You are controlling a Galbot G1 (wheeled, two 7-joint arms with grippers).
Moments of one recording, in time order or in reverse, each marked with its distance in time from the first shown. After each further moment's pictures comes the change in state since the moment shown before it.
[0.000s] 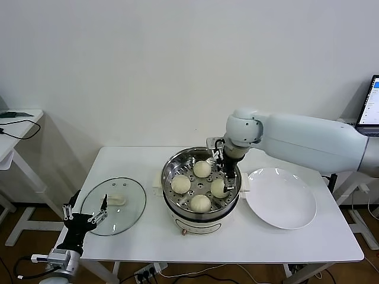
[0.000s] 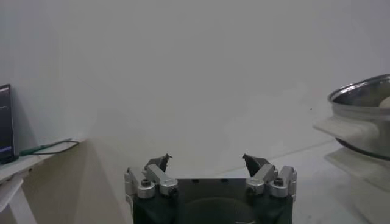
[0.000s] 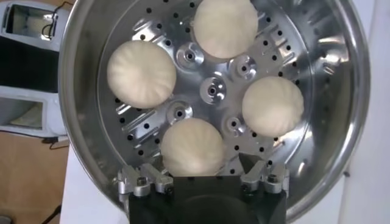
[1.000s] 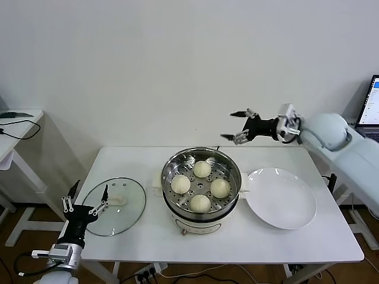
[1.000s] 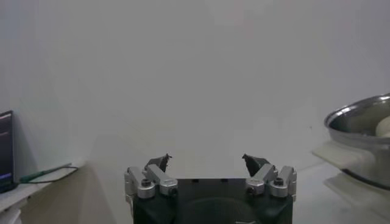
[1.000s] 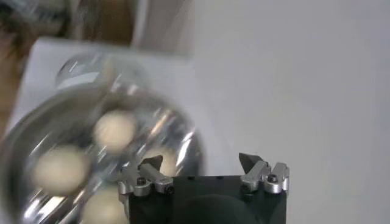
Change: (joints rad) left arm -0.036 -0.020 0.014 -0.040 0.036 -0.022 -0.024; right arm -0.805 -0.334 1.050 0.107 0.303 0.463 0.581
